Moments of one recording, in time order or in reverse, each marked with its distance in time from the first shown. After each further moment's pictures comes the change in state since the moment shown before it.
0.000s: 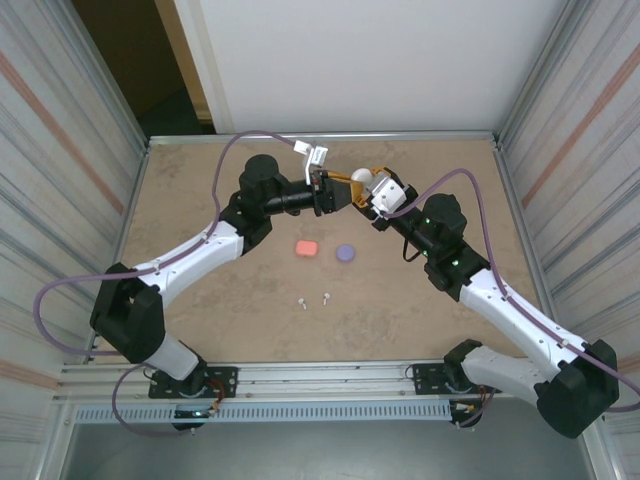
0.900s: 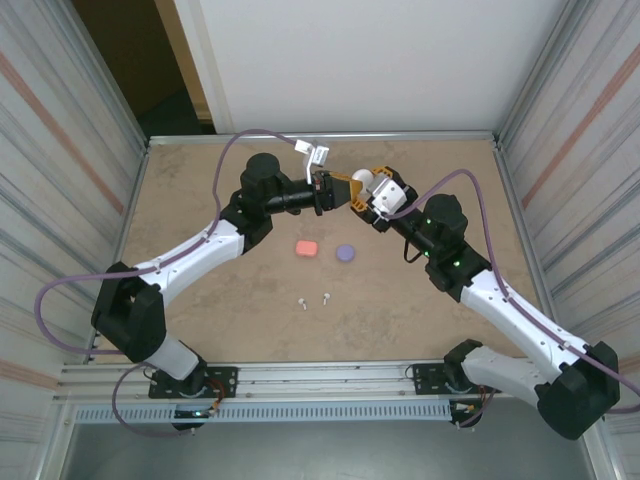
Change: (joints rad) left arm -0.001 0.007 0.011 -0.018 -0.002 0.028; right arm 0.000 -0.013 0.000 -0.018 -0.024 0.006
